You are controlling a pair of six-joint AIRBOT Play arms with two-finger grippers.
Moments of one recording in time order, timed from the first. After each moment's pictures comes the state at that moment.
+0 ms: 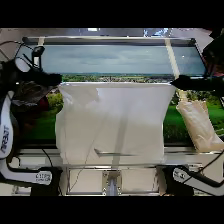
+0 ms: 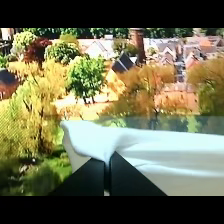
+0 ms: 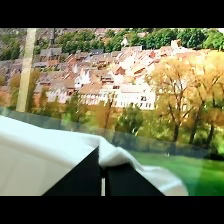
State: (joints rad) left arm 0.06 -1.57 1.48 1.34 -0.99 -1.35; right arm -0.29 -1.30 1.22 -0.85 1.02 1.11
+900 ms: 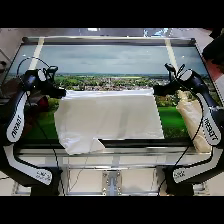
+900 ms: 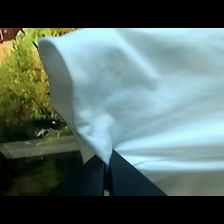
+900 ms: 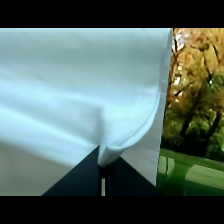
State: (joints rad) left arm 0.05 -1.70 1.43 1.54 -1.11 -1.36; right arm -0.10 -1.64 1.37 -1.18 1.08 1.25
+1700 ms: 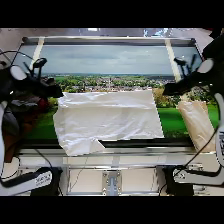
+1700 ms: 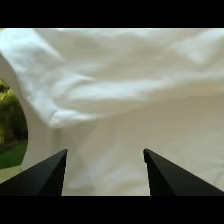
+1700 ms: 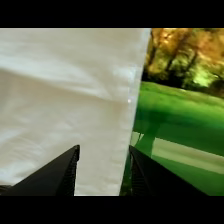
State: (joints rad) left arm 0.11 -1.25 1.22 1.28 -1.24 -1.31; right arm -0.16 -1.37 1.44 -1.29 1.43 1.27
